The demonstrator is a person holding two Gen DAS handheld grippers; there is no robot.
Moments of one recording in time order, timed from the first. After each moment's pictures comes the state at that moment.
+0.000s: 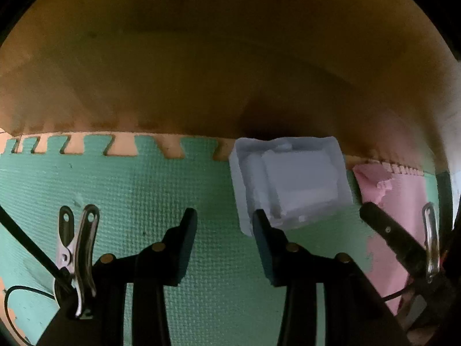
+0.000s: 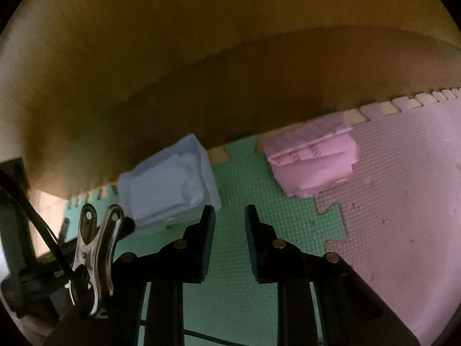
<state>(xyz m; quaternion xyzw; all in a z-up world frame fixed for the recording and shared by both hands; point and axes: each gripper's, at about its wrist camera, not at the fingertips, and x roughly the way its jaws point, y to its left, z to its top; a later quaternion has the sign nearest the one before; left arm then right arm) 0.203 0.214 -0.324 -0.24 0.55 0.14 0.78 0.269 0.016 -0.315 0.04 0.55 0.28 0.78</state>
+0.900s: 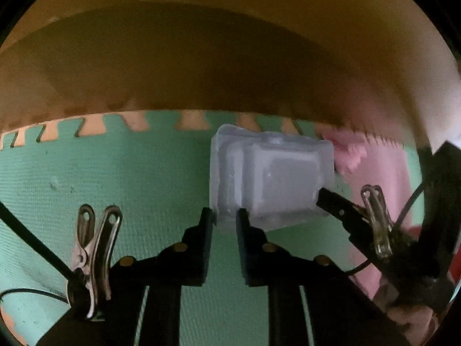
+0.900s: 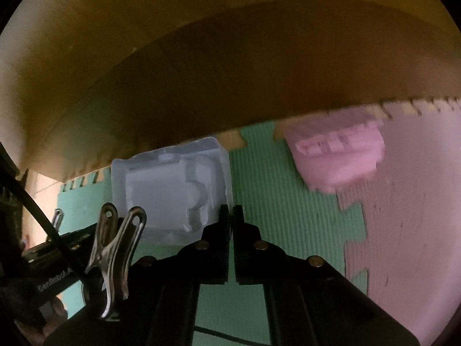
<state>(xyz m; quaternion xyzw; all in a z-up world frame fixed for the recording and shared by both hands) 0.192 0.184 -0.325 -0.23 0.57 0.06 0.78 0.255 0.051 -0.340 0.00 0.58 0.30 0.76</state>
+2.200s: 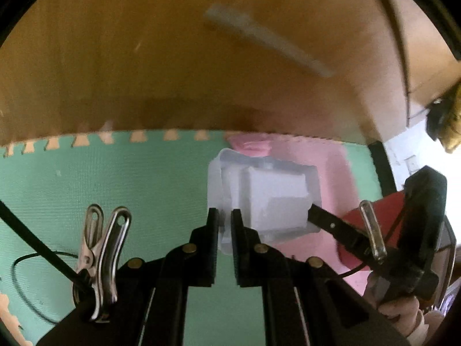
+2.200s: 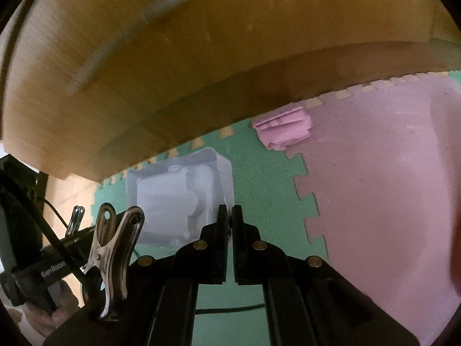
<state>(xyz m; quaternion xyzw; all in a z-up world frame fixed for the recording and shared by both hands) 0.142 0.143 -0.195 -0.26 0.51 -0.02 0.82 0.199 -0.066 -0.227 0.07 0.56 0.28 0.77</state>
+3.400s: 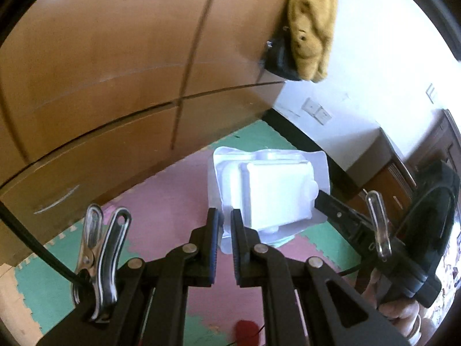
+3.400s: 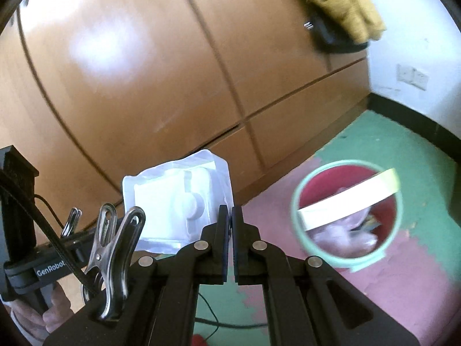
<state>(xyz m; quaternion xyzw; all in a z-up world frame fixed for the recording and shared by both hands) 0.102 -0.156 0.129 -0.08 0.43 -0.21 0.87 0.073 -0.372 0.086 0.18 0.36 0.12 0.91</state>
